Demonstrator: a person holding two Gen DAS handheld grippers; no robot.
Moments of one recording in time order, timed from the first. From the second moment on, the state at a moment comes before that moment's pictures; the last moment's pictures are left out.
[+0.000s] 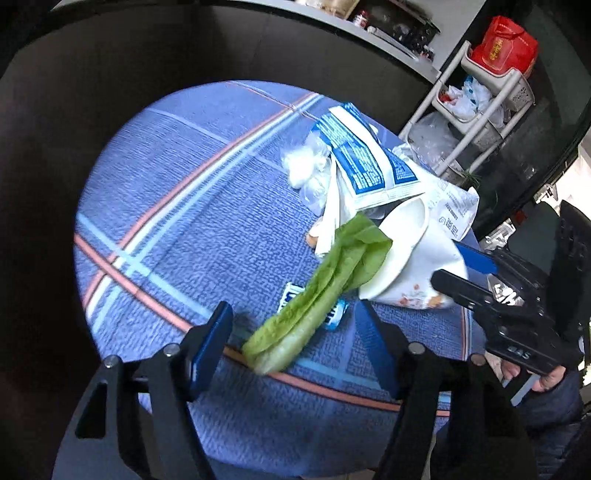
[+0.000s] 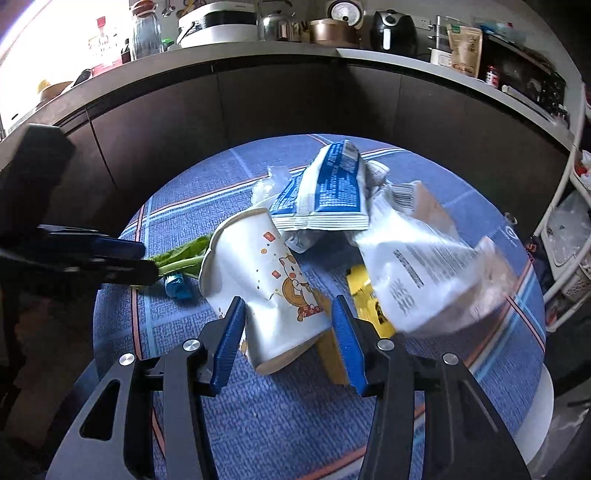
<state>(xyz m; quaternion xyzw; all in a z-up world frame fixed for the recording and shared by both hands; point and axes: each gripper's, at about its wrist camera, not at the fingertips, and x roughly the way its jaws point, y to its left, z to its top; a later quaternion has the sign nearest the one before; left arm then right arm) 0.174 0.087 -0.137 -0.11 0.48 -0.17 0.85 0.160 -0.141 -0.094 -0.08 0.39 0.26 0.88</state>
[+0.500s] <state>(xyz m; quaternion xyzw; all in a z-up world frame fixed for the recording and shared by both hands) 0.158 0.070 -0.093 -0.08 0.46 -0.18 0.87 0.128 -0.186 -0.052 -0.02 0.32 0.20 0.93</state>
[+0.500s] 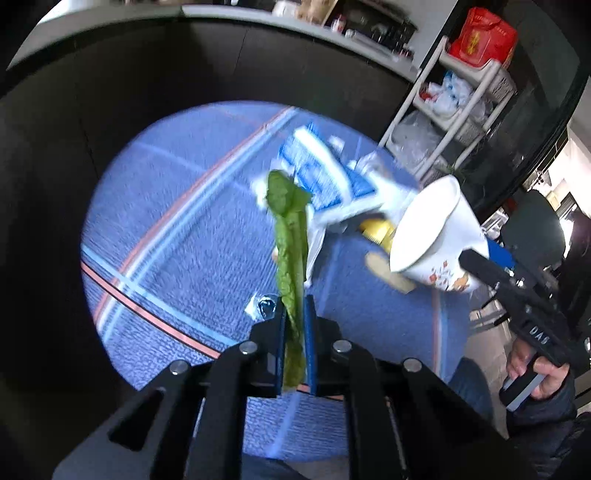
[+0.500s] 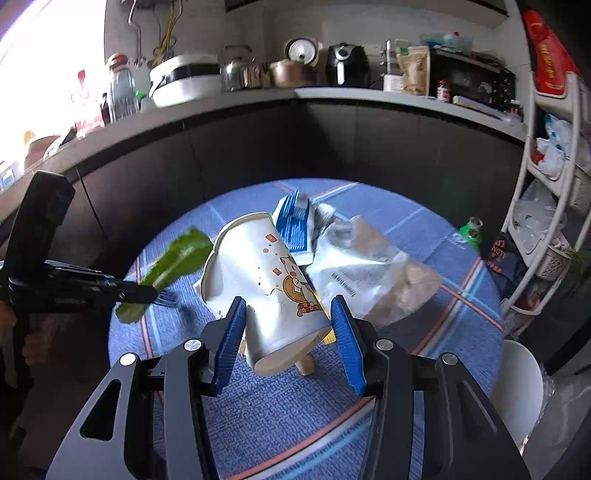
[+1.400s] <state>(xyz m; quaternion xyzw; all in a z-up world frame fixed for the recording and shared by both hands) 0.178 0.026 -0.107 0.00 0.50 -0.12 0.86 0.086 -0.237 -0.033 0.05 0.30 0.18 0.94</state>
